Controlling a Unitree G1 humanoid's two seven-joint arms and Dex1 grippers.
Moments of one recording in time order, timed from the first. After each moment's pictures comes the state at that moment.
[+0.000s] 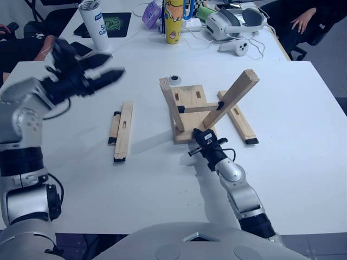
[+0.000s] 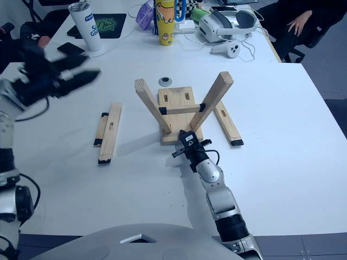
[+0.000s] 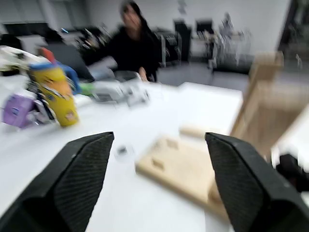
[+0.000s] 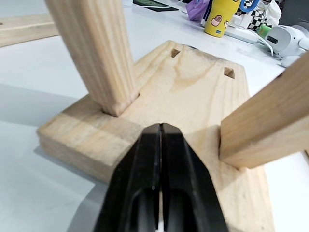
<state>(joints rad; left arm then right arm) -0.57 0.67 0.29 0.05 -0.73 0.63 -0.93 0.10 -0.14 0.26 -0.12 -0.13 0.20 0.19</state>
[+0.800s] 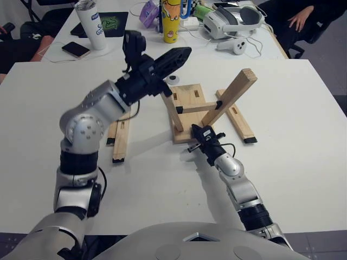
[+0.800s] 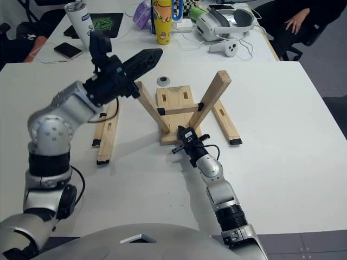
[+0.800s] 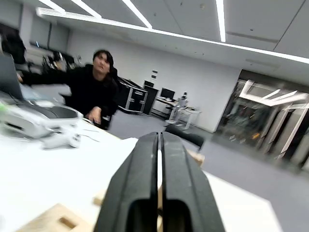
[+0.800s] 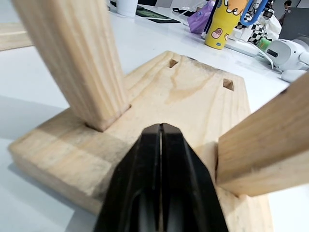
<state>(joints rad) -0.49 0.40 -0.11 -0.28 -0.91 0.63 -0.38 0.02 -0.16 0.26 0.03 -0.11 0.08 0.21</state>
